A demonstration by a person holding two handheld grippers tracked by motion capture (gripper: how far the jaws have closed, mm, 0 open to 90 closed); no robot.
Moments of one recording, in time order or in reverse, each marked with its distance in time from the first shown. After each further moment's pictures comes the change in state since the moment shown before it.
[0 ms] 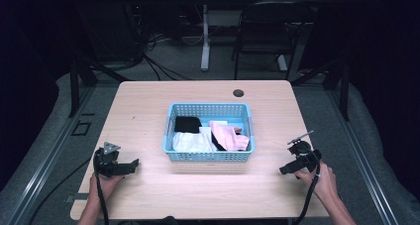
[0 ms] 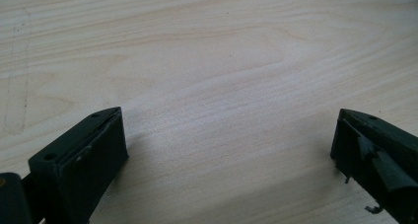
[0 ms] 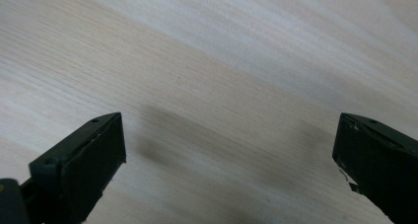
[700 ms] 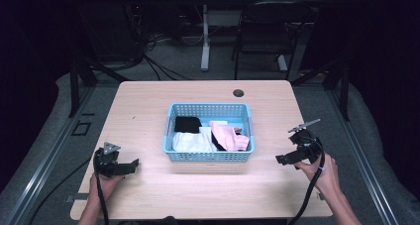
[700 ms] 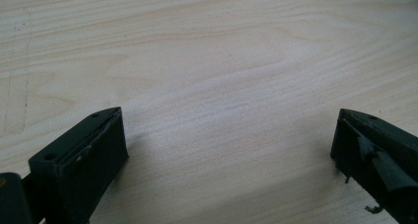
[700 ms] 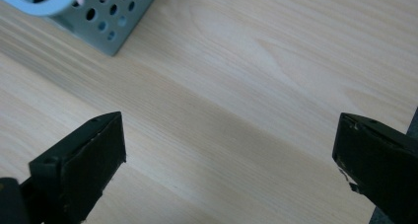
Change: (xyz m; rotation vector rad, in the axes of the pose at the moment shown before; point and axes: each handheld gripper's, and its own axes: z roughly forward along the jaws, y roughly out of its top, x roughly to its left) left arm 0.000 0.000 0.000 0.000 0.001 0.000; right arm 0.021 0.024 -0.062 -0.135 0.054 -0.083
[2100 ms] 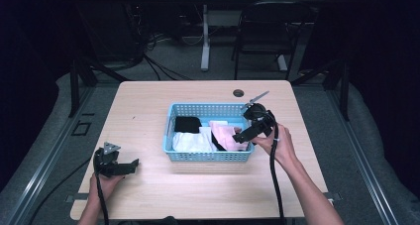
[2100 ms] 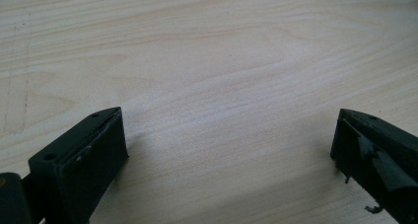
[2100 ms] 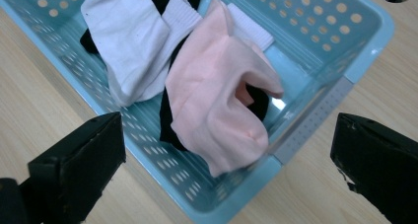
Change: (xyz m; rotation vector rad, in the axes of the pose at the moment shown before) left arm 0.000 0.000 0.000 0.000 0.000 0.000; right arm 0.082 0.116 0.017 -0.064 0.131 -0.218
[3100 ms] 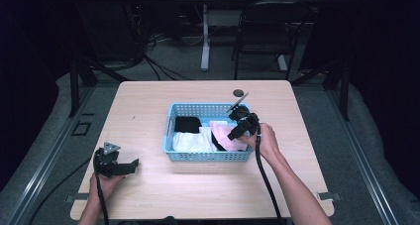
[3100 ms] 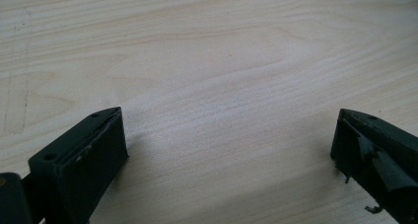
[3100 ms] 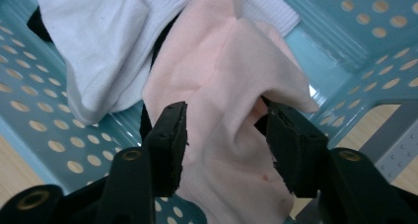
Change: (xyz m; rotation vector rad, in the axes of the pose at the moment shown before) left arm 0.000 0.000 0.000 0.000 0.000 0.000; right arm -0.004 0.017 0.062 0.165 -0.004 0.019
